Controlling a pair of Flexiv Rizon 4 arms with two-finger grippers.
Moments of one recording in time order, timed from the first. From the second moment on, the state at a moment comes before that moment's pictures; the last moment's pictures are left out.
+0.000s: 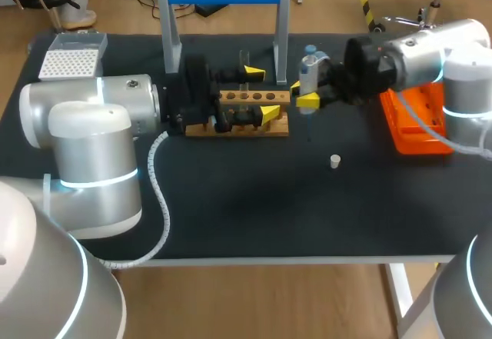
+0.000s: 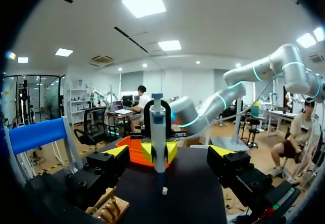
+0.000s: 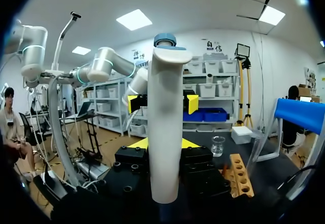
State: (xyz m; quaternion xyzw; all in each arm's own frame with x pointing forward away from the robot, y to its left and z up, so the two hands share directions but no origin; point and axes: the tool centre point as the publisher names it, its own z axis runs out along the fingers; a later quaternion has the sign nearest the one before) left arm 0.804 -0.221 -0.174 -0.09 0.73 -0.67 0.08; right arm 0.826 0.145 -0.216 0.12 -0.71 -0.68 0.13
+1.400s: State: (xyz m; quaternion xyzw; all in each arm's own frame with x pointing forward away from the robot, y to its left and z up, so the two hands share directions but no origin) left arm 0.804 -0.221 -0.174 -0.09 0.73 -0.67 0.08; right arm 0.830 0.168 -0.213 0.13 -0.70 -0.69 0.14
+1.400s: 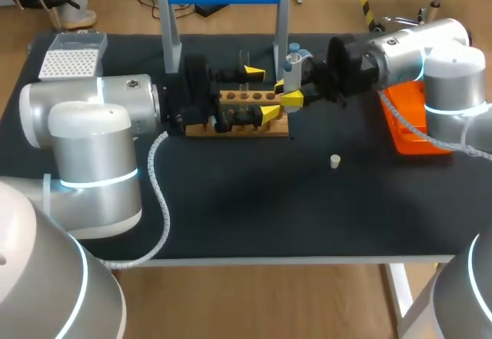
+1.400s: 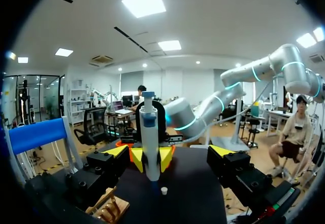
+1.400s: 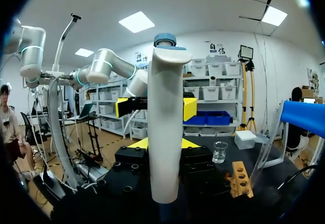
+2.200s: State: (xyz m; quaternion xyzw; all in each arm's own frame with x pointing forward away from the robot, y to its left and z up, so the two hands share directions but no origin) left arm 0.804 -0.221 -0.174 -0.09 0.73 -0.67 0.08; right arm 0.817 0.186 -0.208 0.13 -0.70 -0.69 0.13
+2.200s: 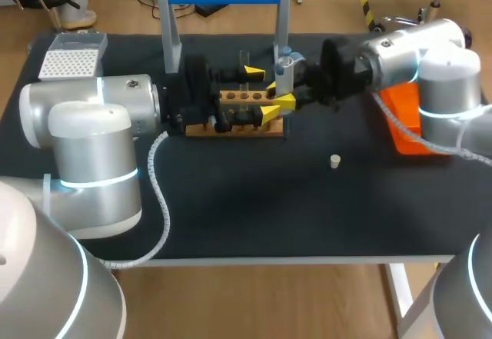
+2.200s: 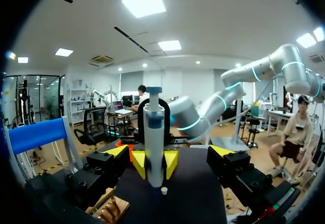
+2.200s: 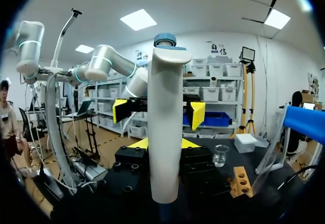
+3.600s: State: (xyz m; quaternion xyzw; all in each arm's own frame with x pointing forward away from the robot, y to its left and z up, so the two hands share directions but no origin) left arm 0.804 -0.221 -0.174 -0.09 0.73 -0.67 0.08; right arm 0.807 0.225 -0.215 0.10 -0.69 -0.71 0.09
